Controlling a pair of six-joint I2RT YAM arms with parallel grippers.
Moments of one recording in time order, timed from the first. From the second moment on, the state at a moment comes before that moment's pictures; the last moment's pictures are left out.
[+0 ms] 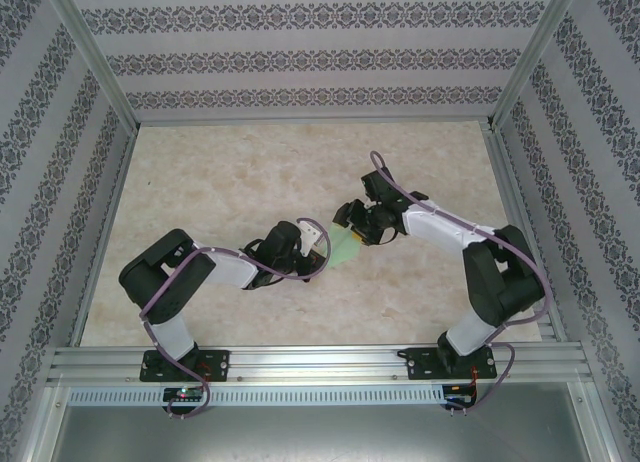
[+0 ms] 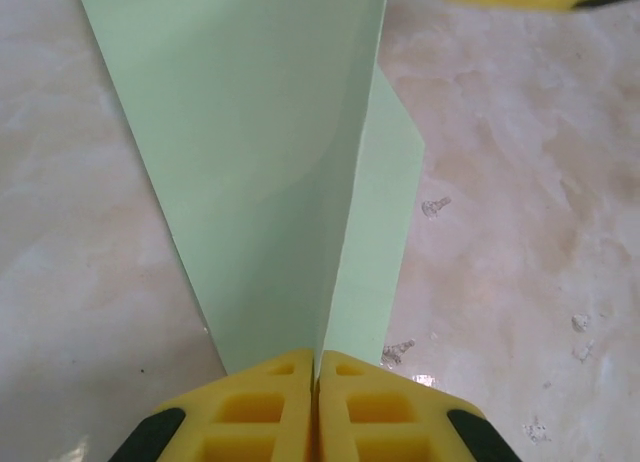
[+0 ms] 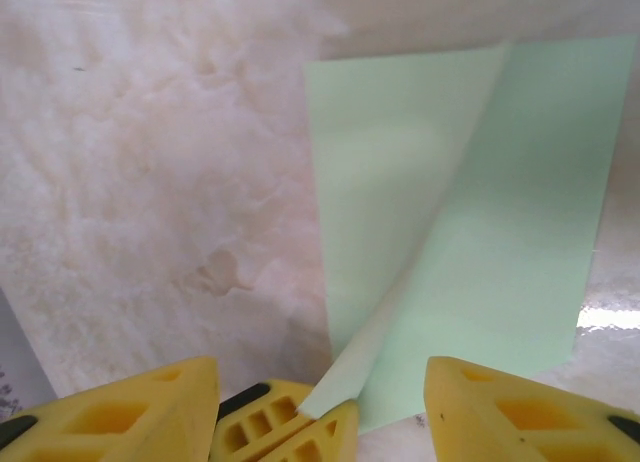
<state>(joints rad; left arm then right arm) -0.75 1.75 0.65 0.40 0.29 -0.28 0.48 1.61 1.01 -0.43 -0.35 0.94</state>
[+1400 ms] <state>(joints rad) -0.71 1.79 0.65 0.45 0.41 -0.61 0.52 1.77 1.00 -0.38 -0.36 0.70</state>
